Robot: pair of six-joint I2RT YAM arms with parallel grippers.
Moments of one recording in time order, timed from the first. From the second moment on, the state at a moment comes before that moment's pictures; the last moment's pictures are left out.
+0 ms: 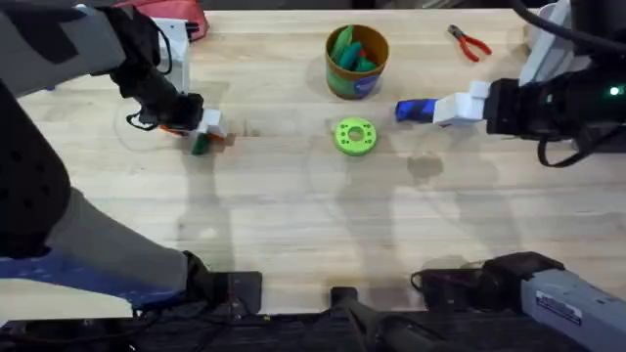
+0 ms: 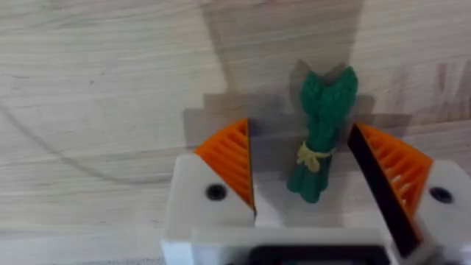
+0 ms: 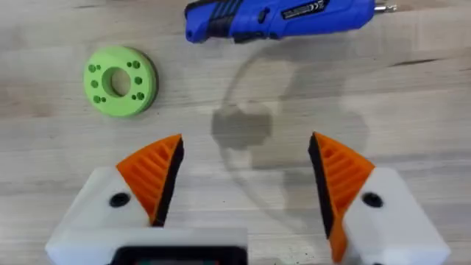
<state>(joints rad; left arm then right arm) 0.20 1.76 1.13 -0.83 0.05 0.28 0.15 1.08 1.04 -1.08 0.04 0.28</state>
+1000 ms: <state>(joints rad) 0.15 1.58 1.48 -0.97 0.06 0.22 0.15 1.08 1.04 -1.08 0.04 0.28</state>
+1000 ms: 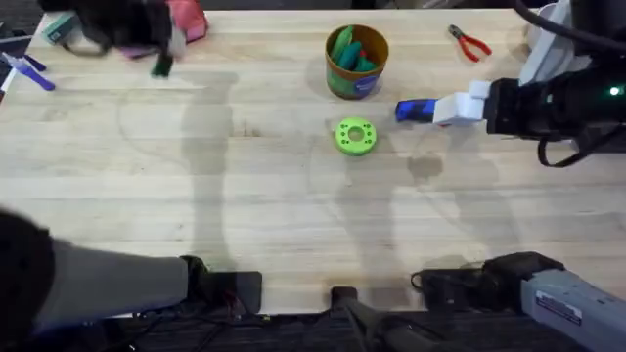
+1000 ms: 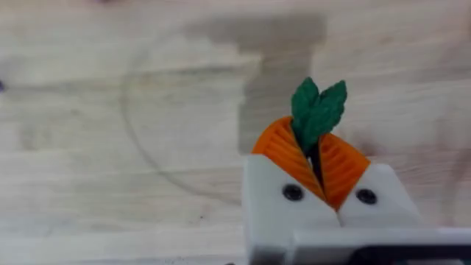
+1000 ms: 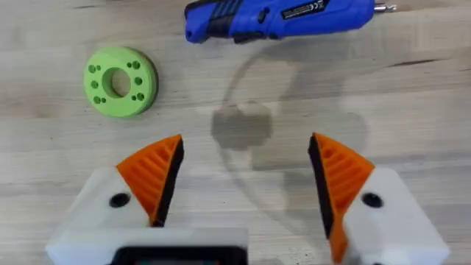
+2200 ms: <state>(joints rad) -0.44 1.96 1.64 -0.47 0.26 -0.15 0.15 1.08 1.04 -1.06 0.04 0.28</state>
